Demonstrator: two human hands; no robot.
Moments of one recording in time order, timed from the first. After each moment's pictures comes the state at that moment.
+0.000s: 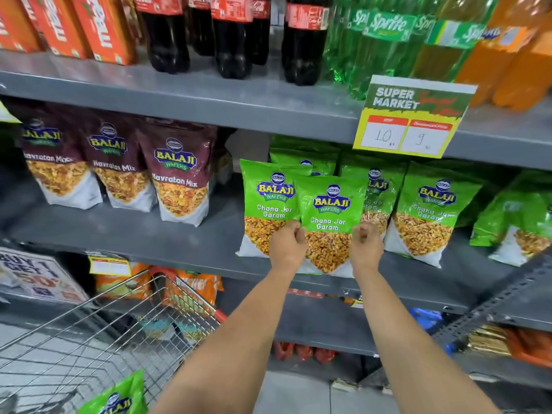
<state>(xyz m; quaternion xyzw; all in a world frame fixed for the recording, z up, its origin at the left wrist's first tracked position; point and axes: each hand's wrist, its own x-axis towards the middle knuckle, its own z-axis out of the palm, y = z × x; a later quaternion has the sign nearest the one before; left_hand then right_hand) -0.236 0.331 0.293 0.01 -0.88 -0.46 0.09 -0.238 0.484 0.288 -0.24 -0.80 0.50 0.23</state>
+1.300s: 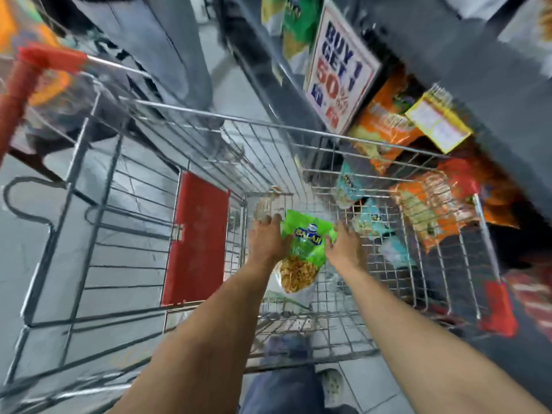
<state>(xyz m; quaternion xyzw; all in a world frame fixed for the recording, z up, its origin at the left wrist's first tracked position) 0.047 -0.080 0.019 0.47 -0.83 -0.27 -0.11 -0.081 0.036 0.015 0.28 -0.92 0.12 -0.25</state>
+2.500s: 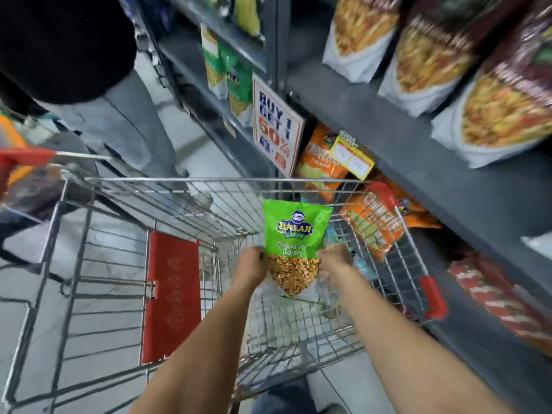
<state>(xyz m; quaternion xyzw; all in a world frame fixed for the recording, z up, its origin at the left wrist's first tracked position) 0.009 -0.069 0.082 0.45 -0.78 -0.43 -0.08 -0.126 0.054 0.076 -0.04 -0.87 0.33 -0.35</state>
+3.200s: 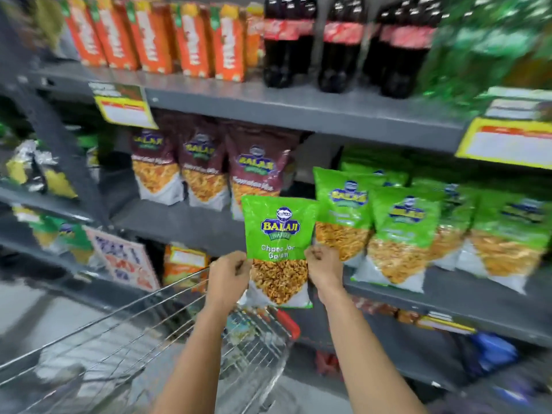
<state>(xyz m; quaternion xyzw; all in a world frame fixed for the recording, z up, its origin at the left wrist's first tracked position) -0.142 0.085 0.282 0.08 -0.91 -0.37 0.15 -0.196 0.270 0.286 -0.12 -0.86 0.50 0.04</state>
